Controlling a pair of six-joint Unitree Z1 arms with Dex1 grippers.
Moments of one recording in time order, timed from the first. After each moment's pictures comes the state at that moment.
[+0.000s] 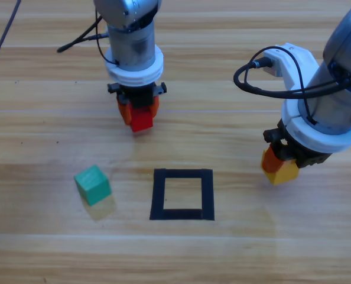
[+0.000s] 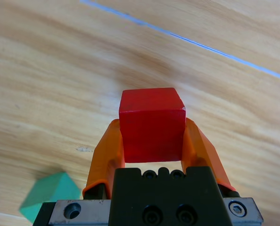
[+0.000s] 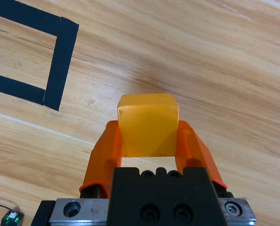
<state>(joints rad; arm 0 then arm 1) -0.59 2.46 -2.28 1.29 0.10 -1.02 0.87 1.94 -1.34 0.73 -0.11 0.51</state>
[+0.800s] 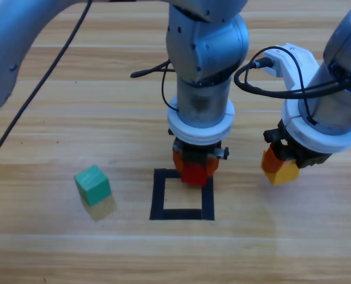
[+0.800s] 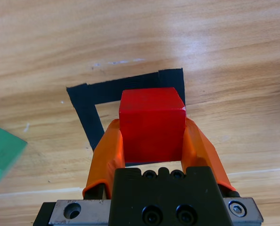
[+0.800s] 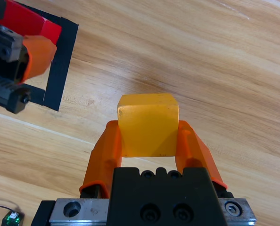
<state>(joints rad) -0.88 2.45 -2.23 1.30 0.09 -0.79 0.87 1.94 -1.34 0.73 -0.11 0.52</state>
